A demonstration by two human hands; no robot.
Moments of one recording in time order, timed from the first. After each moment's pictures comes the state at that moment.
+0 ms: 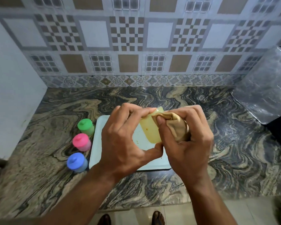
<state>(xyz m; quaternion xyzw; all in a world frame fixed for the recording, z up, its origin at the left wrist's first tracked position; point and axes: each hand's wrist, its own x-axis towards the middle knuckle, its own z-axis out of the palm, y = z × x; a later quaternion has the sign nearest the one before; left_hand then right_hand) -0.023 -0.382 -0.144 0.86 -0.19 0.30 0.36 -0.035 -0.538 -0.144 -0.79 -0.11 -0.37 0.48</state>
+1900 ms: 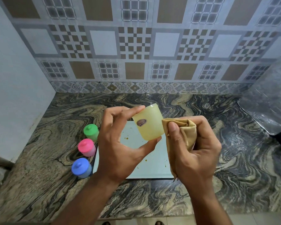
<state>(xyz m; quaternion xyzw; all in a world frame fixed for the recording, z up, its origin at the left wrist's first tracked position) -0.017 -0.364 -0.147 0.83 -0.12 0.31 0.46 -0.034 -0.527 -0.141 -0.67 -0.07 -0.30 0.67</state>
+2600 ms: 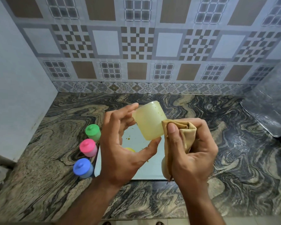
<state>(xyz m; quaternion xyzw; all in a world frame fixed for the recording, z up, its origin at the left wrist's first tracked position) -0.015 -0.367 -0.156 0.74 -0.14 0.29 0.59 -0.033 -0.510 -0.142 -0.63 -0.07 -0.30 0.71</state>
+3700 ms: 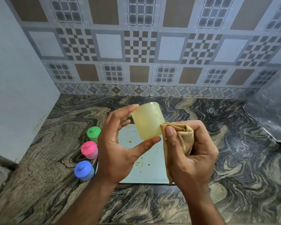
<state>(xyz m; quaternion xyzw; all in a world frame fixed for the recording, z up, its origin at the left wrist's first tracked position) -0.004 -0.355 -0.156 0.73 -0.13 0.26 0.62 -0.027 -0.511 -0.141 -0.66 -0.09 -0.30 0.68</state>
